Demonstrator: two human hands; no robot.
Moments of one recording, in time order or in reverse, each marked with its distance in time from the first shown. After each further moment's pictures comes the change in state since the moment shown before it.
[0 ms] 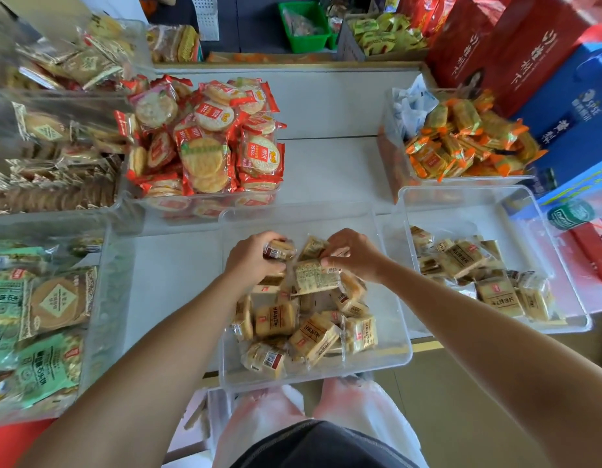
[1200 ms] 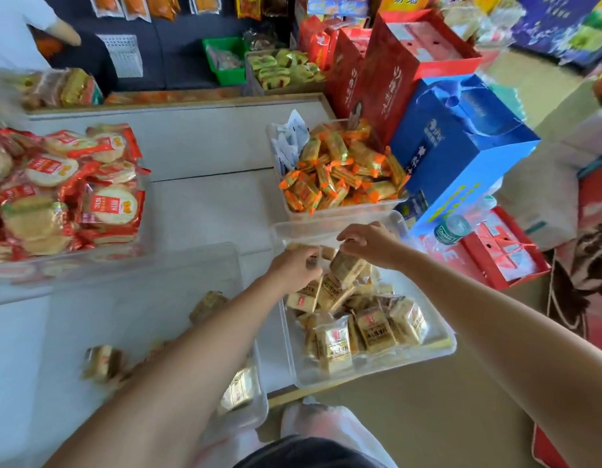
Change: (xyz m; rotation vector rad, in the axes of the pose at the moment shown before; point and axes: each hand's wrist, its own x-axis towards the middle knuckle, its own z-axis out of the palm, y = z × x) left_hand 0.088 0.253 0.166 0.167 -0.272 0.217; right_hand -0.035 0.147 -0.248 -0.362 0.130 0.114
